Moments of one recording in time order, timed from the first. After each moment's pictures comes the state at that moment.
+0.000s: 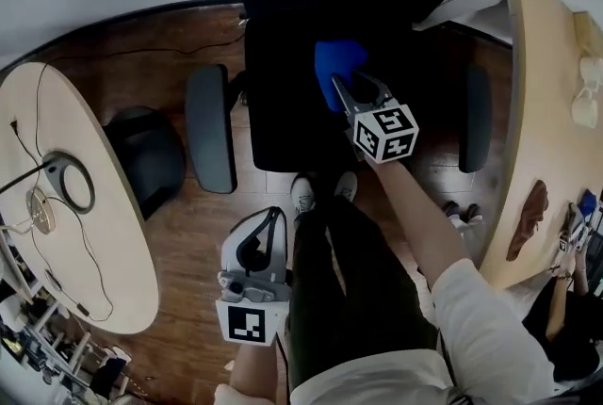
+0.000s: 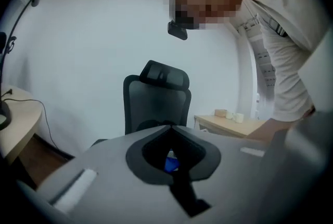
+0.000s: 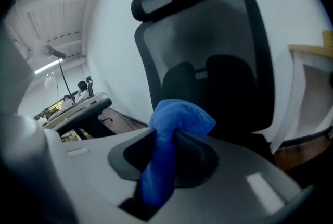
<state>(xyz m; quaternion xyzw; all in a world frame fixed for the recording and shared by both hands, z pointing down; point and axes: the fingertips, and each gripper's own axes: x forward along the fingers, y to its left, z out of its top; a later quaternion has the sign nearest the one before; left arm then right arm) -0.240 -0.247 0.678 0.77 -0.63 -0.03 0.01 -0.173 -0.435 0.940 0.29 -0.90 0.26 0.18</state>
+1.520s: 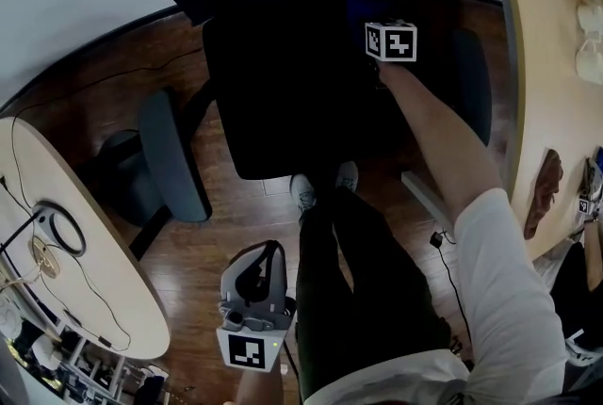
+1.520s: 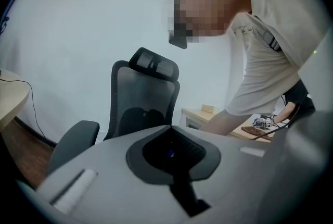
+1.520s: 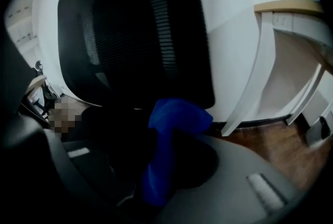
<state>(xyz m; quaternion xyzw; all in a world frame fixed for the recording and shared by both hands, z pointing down) -0.183 -0.240 0.721 0.81 -0.58 -0.04 0.04 -0.025 -0.570 1.112 0.43 -0.76 0.35 0.33</state>
